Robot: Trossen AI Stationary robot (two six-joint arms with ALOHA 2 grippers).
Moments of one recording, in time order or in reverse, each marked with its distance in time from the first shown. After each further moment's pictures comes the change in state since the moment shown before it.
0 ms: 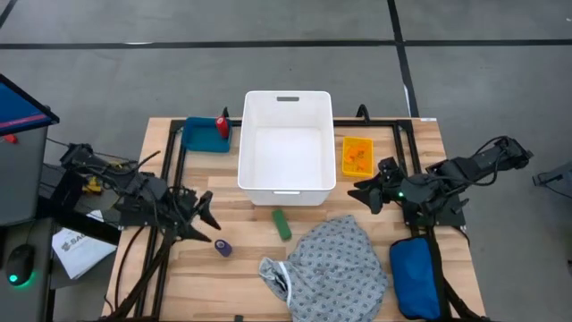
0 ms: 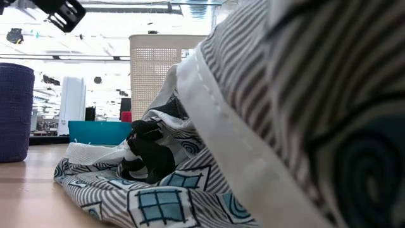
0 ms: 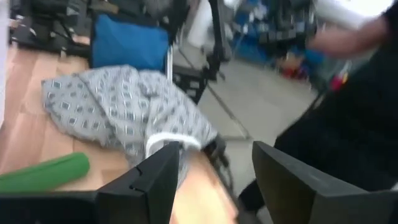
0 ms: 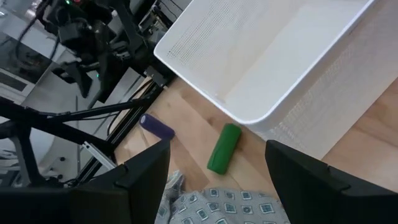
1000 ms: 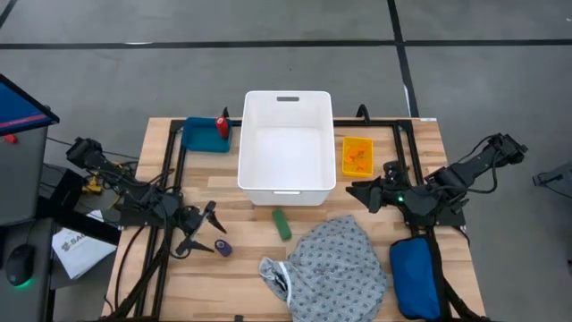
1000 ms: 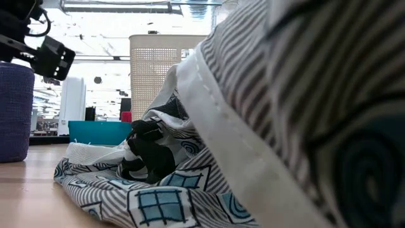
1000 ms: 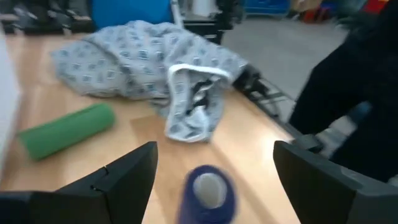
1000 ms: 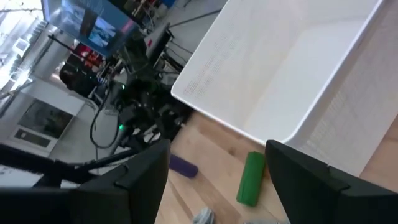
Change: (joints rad) left arm -0.116 -0.011 -0.344 0.229 -0.144 0.245; right arm 0.111 0.048 0.000 0.117 0.243 0.150
